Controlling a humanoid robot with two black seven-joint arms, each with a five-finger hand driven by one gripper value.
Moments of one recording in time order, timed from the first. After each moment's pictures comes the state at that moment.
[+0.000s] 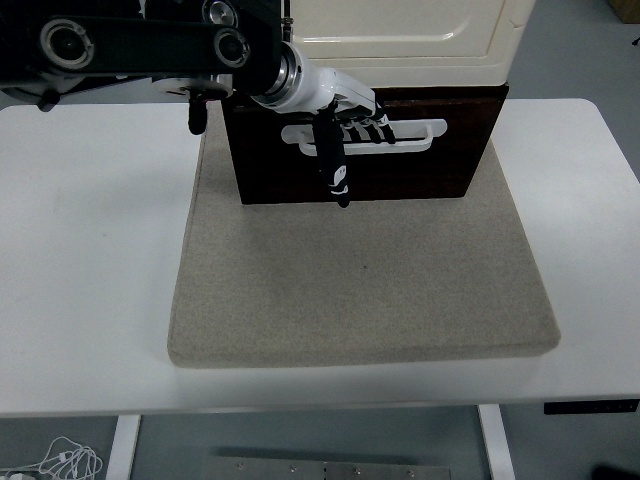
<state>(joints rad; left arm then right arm) -1.95 0.33 0.39 -1.33 0.26 -0.25 0.36 -0.04 0.00 0.13 0.15 -0.15 0.22 -0.01</state>
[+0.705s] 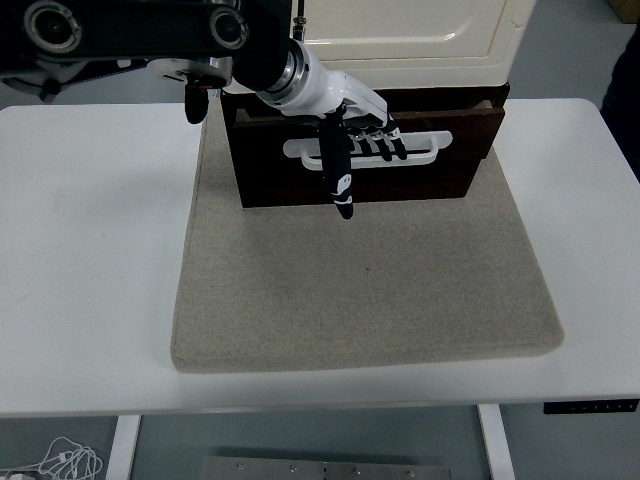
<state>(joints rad) -1.96 0.33 0.35 -1.32 0.26 -0.36 0.37 -0.04 0.00 0.13 0.15 -0.15 0.22 -0.01</state>
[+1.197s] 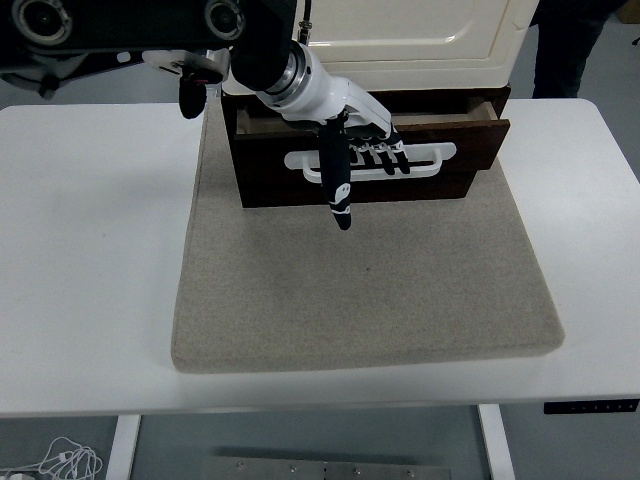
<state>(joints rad) -1.96 0.34 0.33 -1.33 0.26 -0.44 0.37 -0.04 0.00 0.13 0.15 -0.15 0.22 -0.01</state>
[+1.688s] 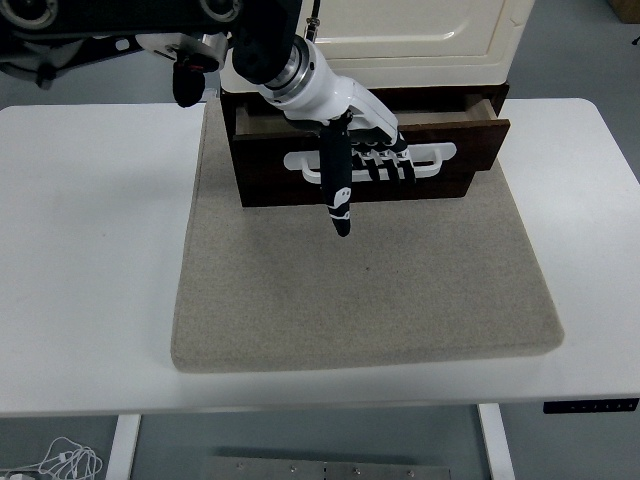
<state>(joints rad) -1.98 0.35 0.31 -1.32 0.26 -0.52 0.37 -0.04 0.00 0.13 0.15 -0.15 0.22 -0.01</state>
